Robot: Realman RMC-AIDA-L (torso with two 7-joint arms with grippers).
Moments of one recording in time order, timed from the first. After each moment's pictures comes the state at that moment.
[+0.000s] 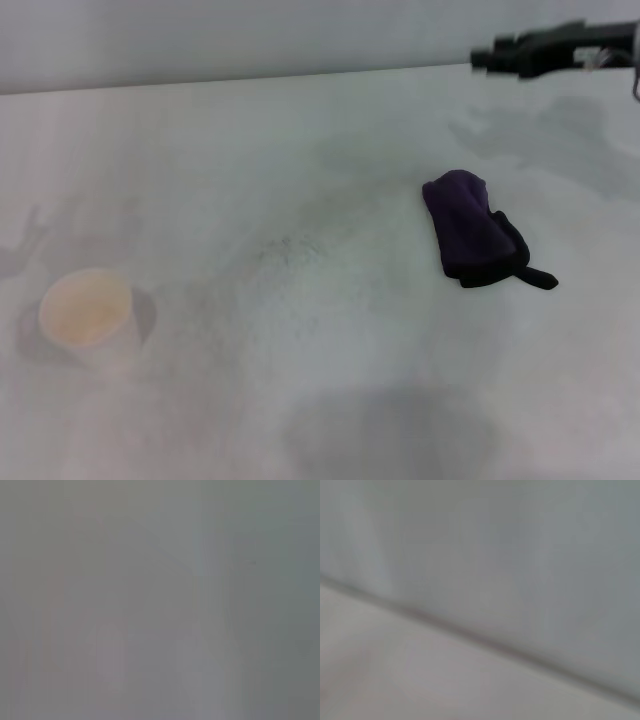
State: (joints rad) left arm -0.37 -2.08 1.15 0.05 0.37 1.33 -0.10; right arm 0.63 1.98 -0.73 -0.85 -2.18 -1.16 1.92
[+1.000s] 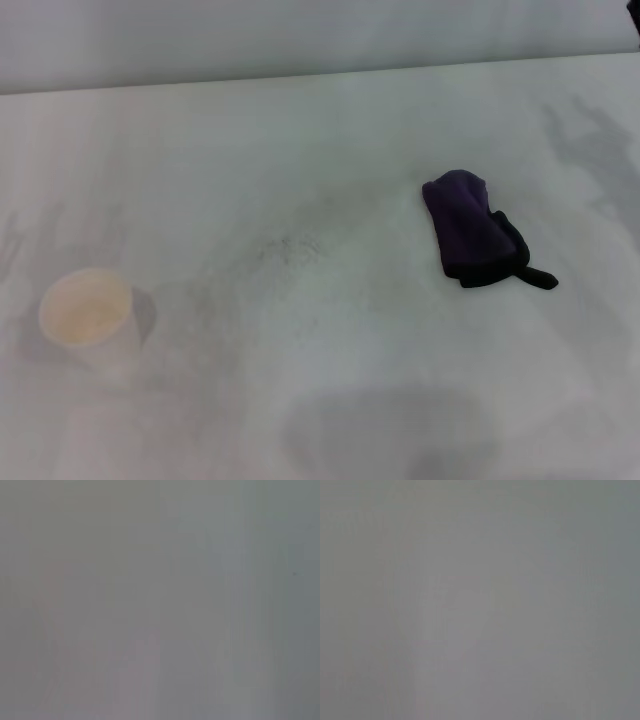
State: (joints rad) left arm -0.34 -2.09 1.16 0.03 0.29 1.38 -0.12; right arm 0.42 2.01 -0.70 -0.19 -0.84 -1.39 0.52
